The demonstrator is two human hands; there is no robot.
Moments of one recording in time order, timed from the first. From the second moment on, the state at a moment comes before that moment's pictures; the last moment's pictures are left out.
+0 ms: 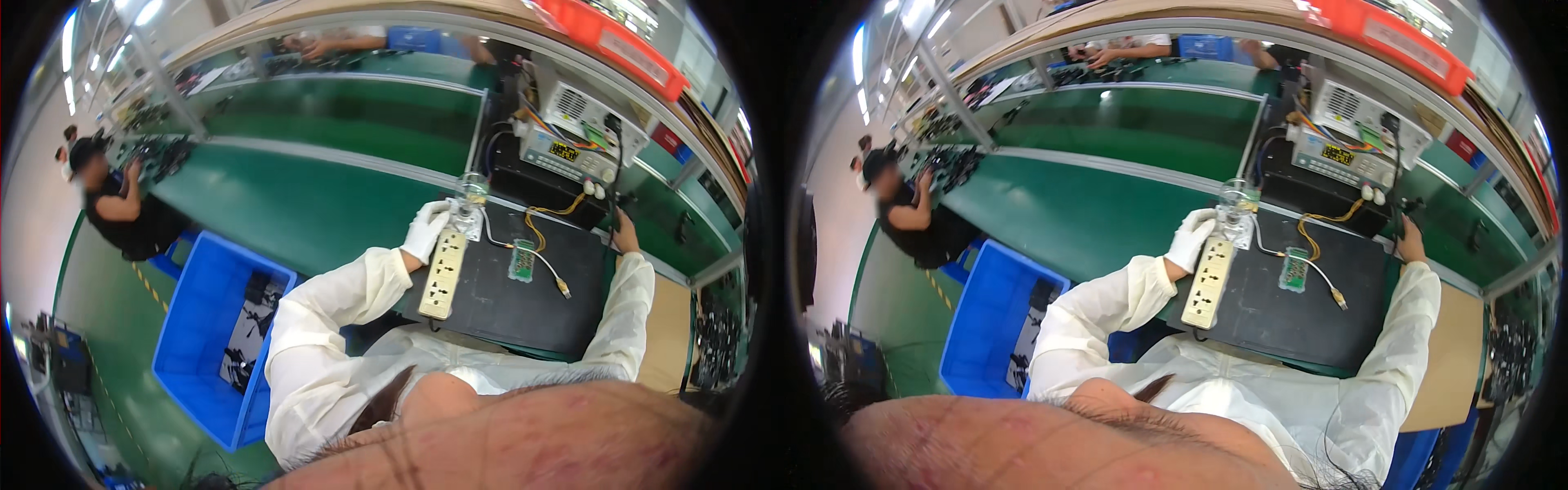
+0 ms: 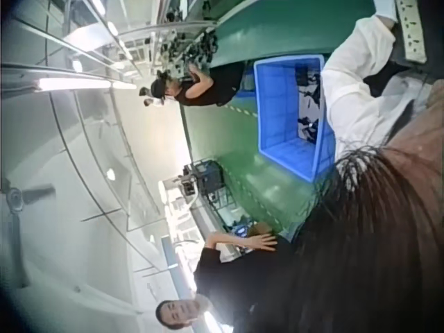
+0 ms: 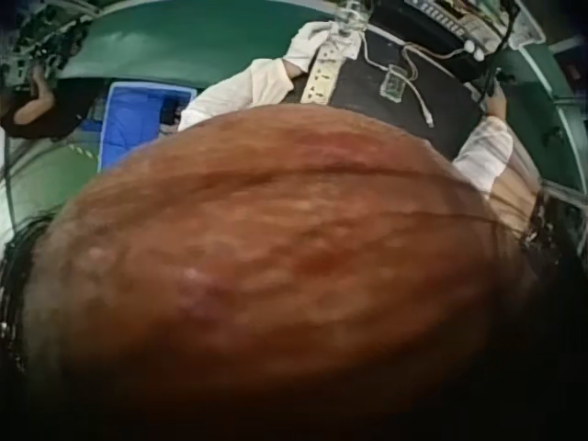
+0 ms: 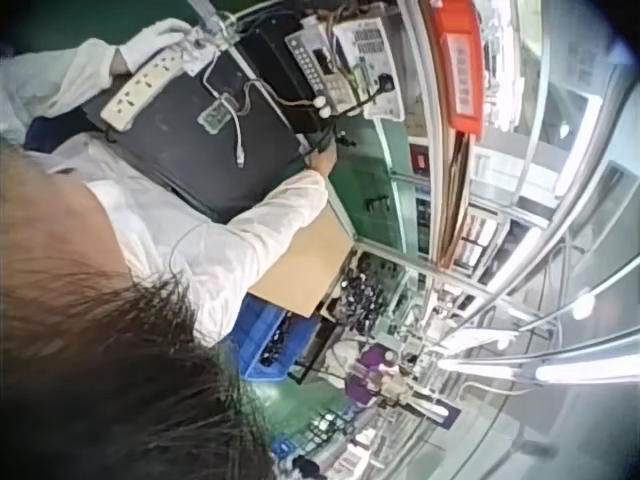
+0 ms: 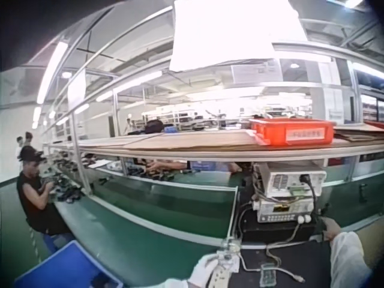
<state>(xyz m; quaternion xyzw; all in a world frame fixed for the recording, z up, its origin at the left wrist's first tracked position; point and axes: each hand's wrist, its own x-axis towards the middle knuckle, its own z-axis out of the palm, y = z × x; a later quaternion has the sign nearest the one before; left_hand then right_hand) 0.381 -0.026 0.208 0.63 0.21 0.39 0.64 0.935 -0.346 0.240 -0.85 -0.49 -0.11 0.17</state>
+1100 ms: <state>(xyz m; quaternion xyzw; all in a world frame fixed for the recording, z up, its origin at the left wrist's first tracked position) 0.340 0.206 0.248 0.77 0.61 0.16 0.02 0.524 -0.311 0.294 -0.68 -0.68 0.09 0.27</state>
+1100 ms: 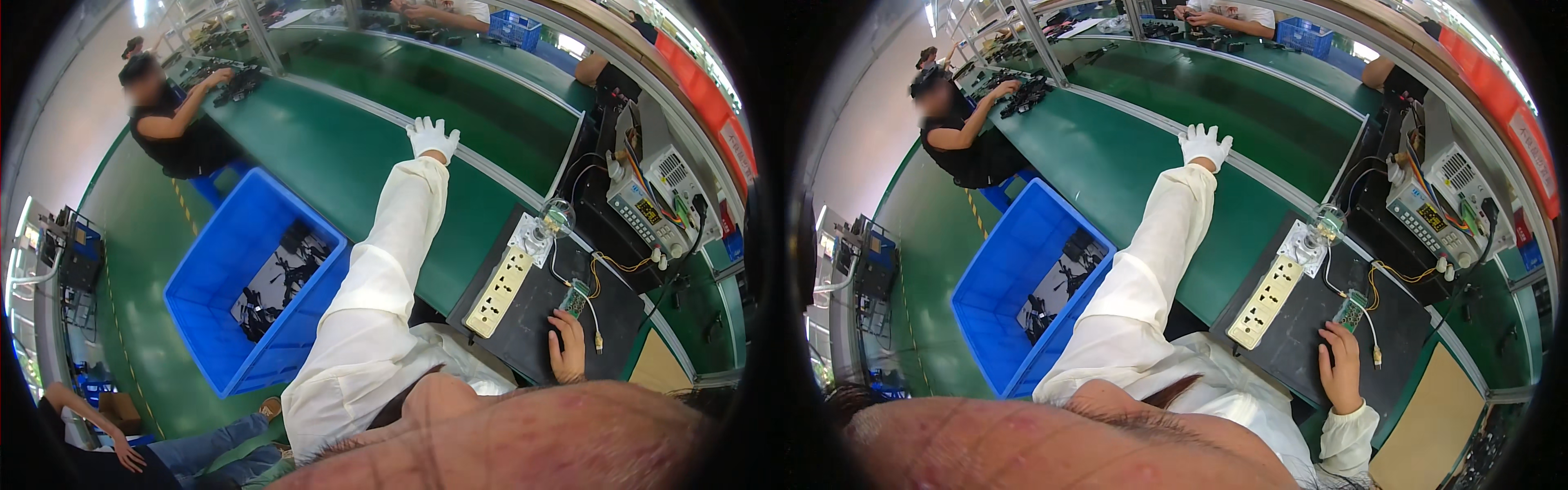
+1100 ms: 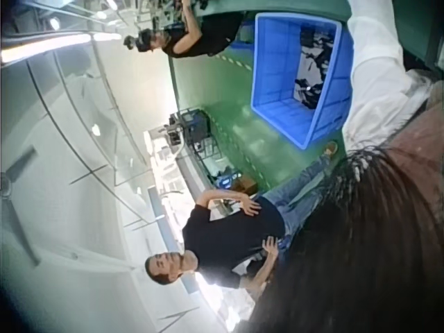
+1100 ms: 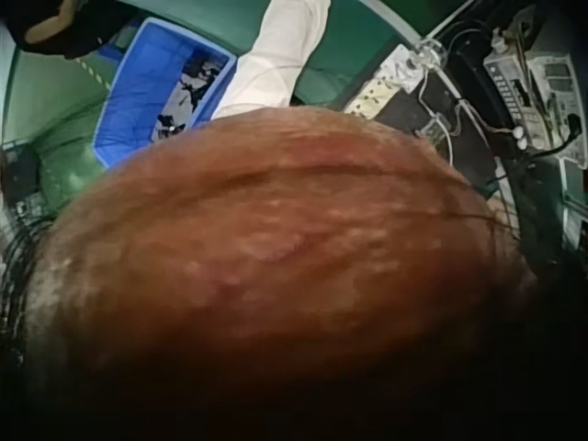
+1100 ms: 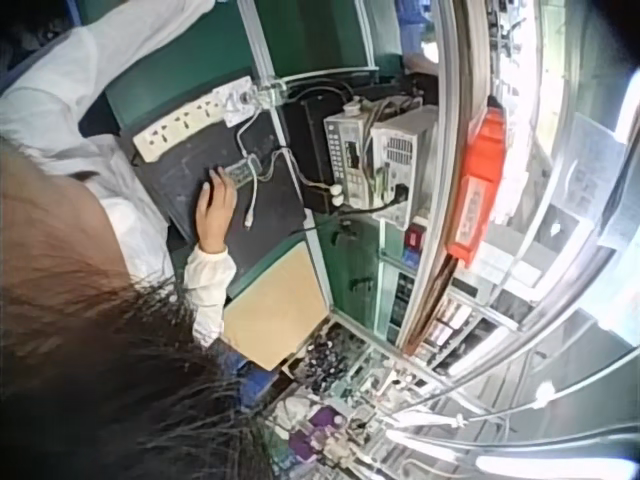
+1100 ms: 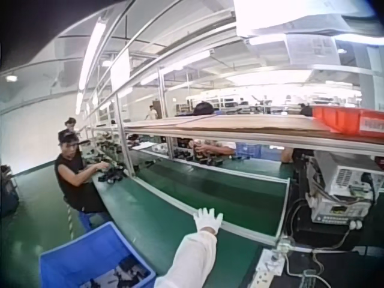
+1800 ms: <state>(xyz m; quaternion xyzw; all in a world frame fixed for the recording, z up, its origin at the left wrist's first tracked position) 0.335 0.215 0.252 0.67 0.72 0.16 0.01 0.537 -0.316 0.262 -0.74 -0.62 -0.02 0.25</state>
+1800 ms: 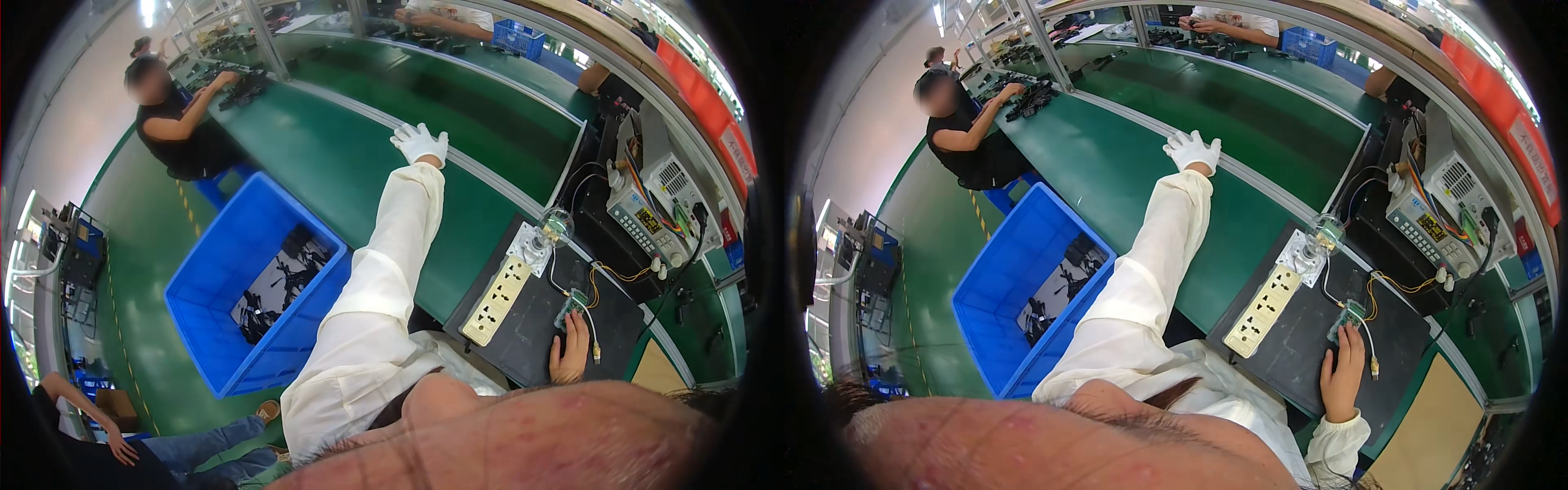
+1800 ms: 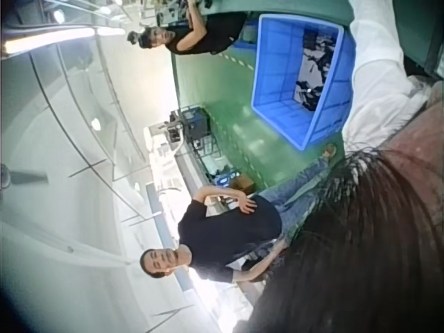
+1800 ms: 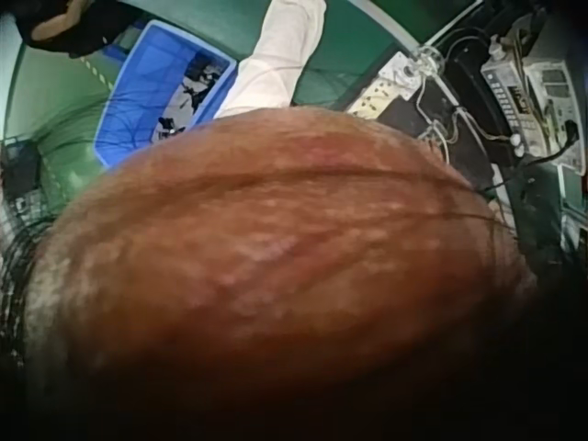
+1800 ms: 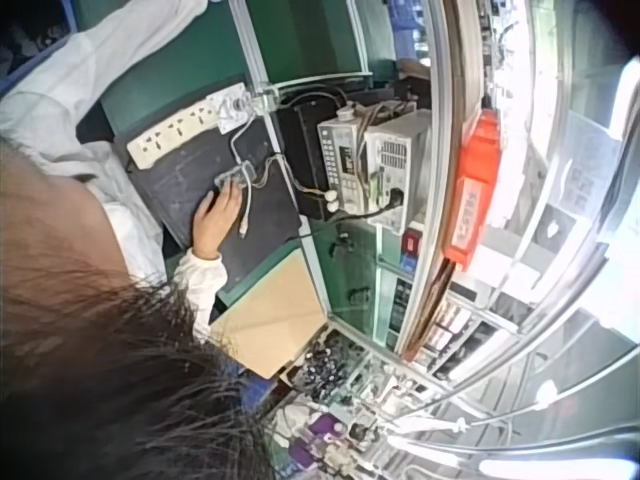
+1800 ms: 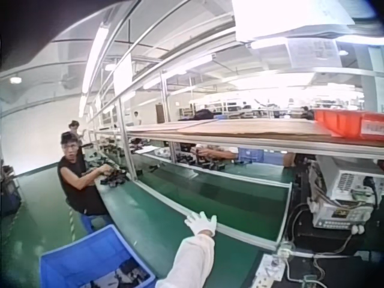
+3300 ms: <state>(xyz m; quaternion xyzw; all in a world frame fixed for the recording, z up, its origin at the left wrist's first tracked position) 0.330 0.215 0.245 0.65 0.71 0.25 -0.05 0.525 -0.313 0.270 -0.75 -0.60 -0.05 0.28</state>
